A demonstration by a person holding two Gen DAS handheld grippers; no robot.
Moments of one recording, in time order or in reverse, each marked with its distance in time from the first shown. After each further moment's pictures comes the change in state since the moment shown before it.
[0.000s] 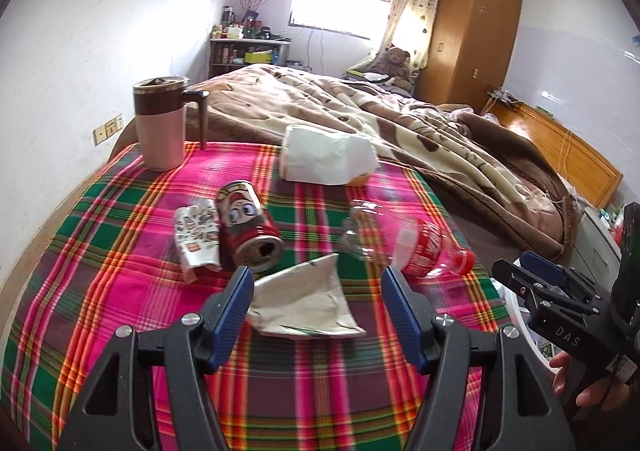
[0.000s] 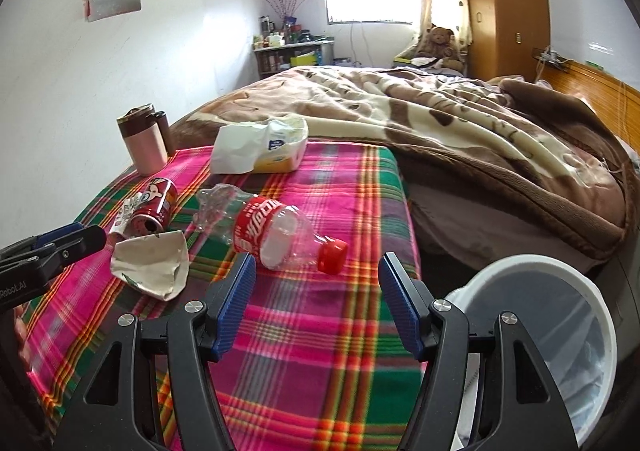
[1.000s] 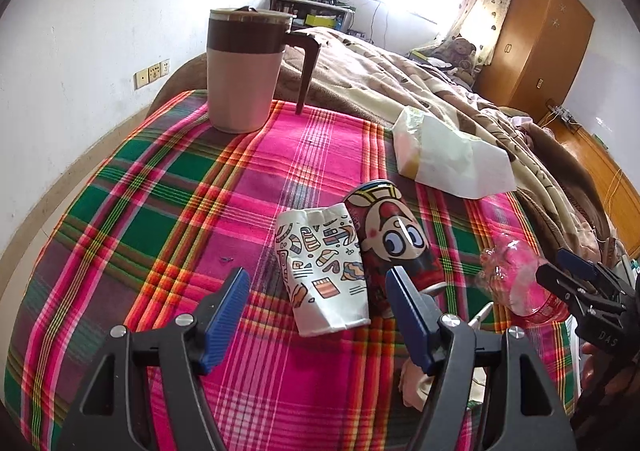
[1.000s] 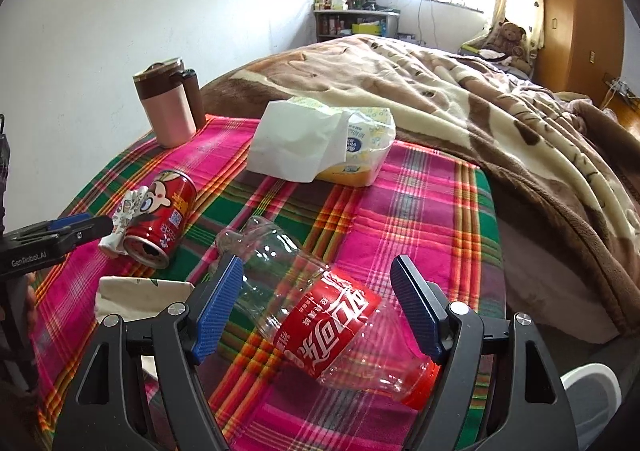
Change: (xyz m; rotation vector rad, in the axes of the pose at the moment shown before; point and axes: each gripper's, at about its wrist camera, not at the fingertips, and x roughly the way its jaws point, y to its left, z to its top) left arm 0.075 0.103 0.022 -0.163 0.130 0.104; right arm 0.085 0.045 0.047 -0.171 0.143 0.130
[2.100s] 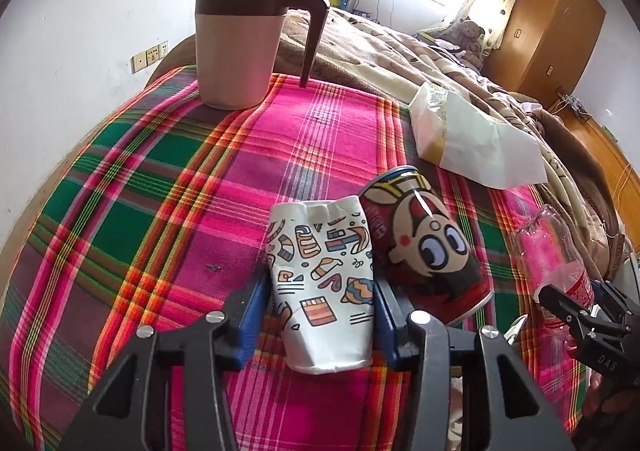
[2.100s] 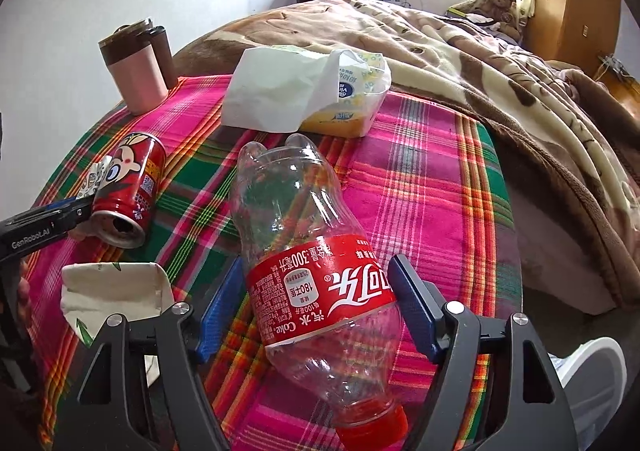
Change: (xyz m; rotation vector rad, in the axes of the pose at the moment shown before) left arm 0.033 0.002 0.006 0.000 0.071 0.012; right arm 0.022 0.003 -0.007 0.053 0.135 -0.058
